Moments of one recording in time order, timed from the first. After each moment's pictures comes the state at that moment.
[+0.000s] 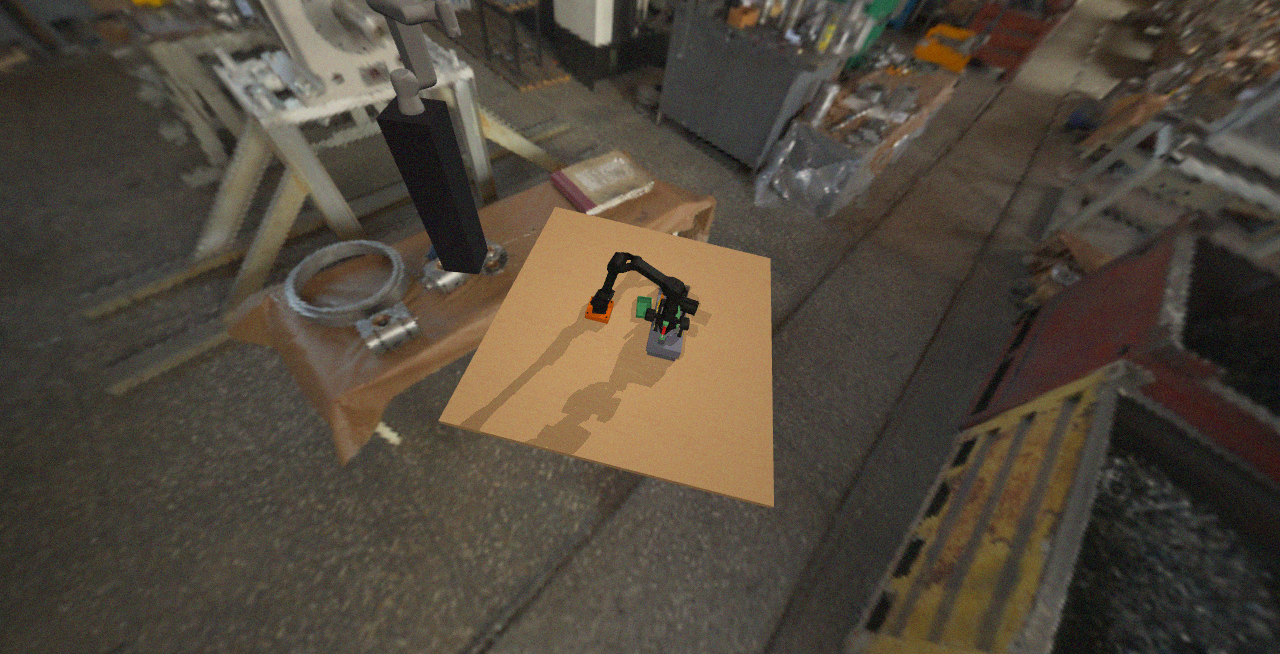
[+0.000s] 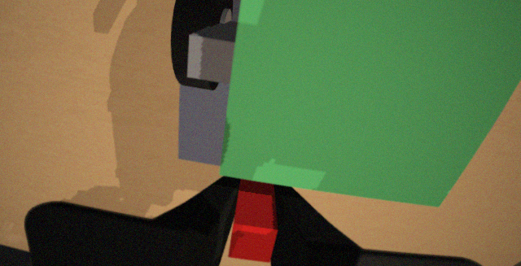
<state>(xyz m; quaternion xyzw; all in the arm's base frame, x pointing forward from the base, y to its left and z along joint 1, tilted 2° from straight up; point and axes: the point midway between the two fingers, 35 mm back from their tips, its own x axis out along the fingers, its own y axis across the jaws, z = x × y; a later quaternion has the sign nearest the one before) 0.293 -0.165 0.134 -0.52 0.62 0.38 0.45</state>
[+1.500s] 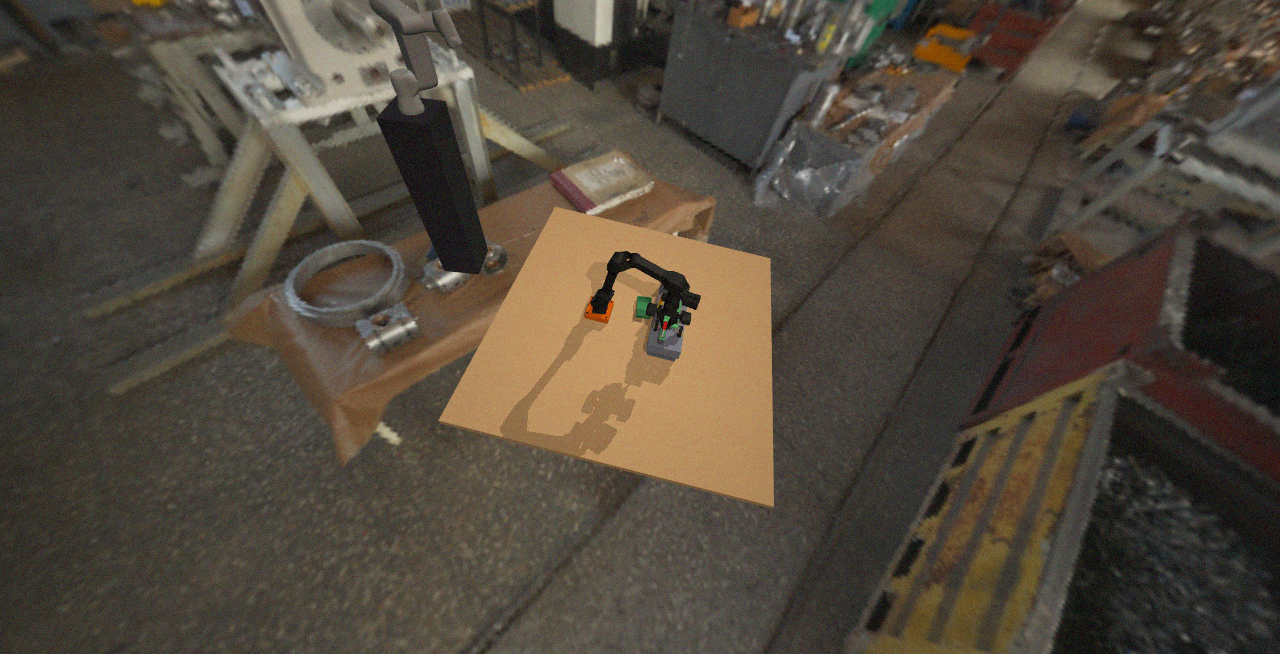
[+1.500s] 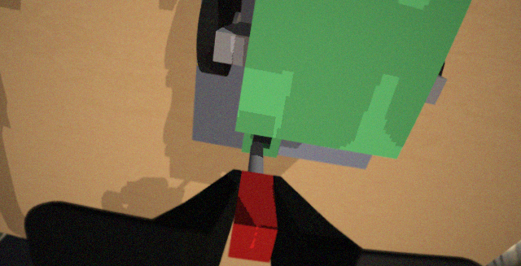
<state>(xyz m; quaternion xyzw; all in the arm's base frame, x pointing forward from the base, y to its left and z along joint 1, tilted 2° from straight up) 0.293 -0.158 0.164 -0.52 0.62 0.39 0.45</state>
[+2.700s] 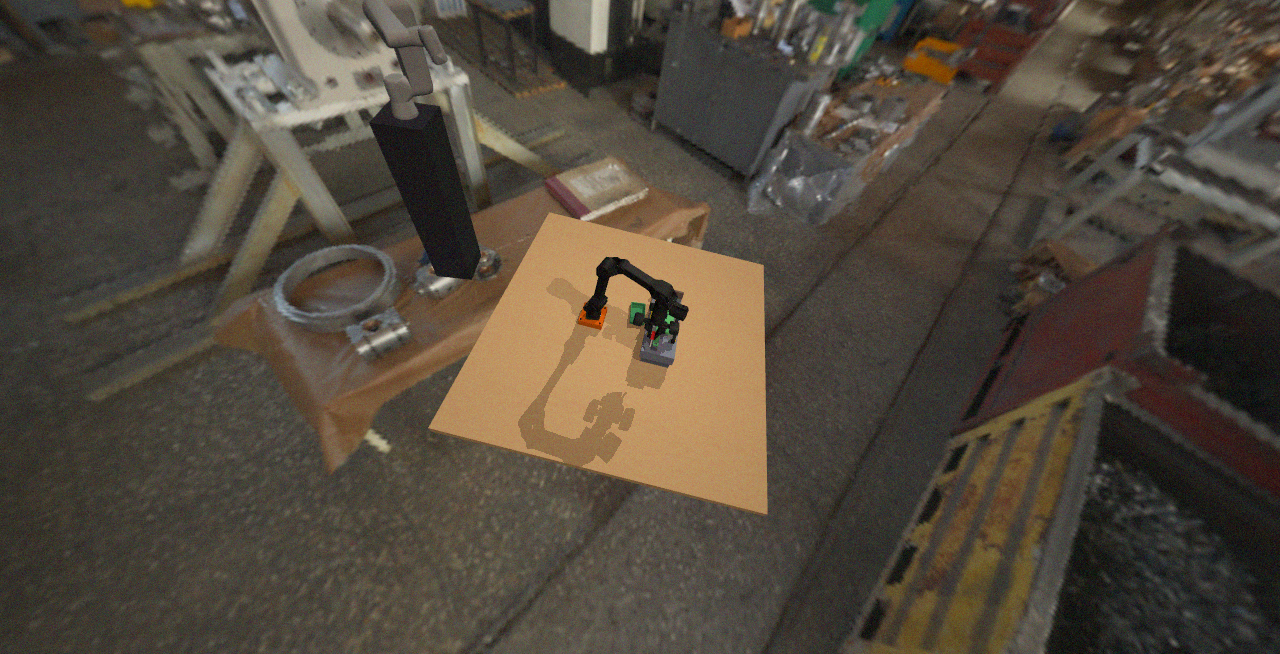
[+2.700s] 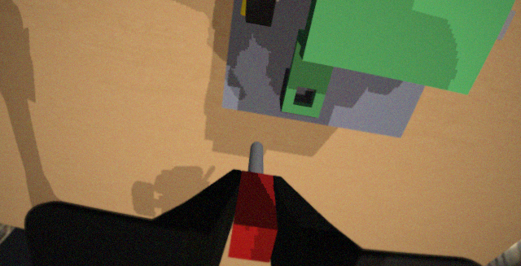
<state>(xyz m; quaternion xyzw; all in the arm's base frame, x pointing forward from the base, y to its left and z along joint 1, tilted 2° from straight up) 0.267 -0.185 0.173 -0.51 0.62 0.38 0.45</state>
